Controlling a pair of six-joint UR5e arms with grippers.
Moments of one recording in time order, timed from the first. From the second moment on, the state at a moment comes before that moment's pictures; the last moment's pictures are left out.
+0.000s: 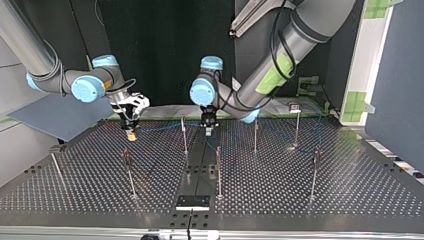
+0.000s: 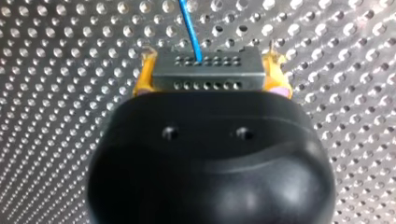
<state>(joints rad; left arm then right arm) -0.53 -2.29 -1.38 -2.90 -1.98 -1.80 1.86 -1.01 1.54 -0.35 1.33 1.62</state>
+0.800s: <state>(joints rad) -0.73 -2.21 -1.38 -2.97 -2.18 -1.85 1.85 -1.01 1.54 -0.35 1.33 1.61</state>
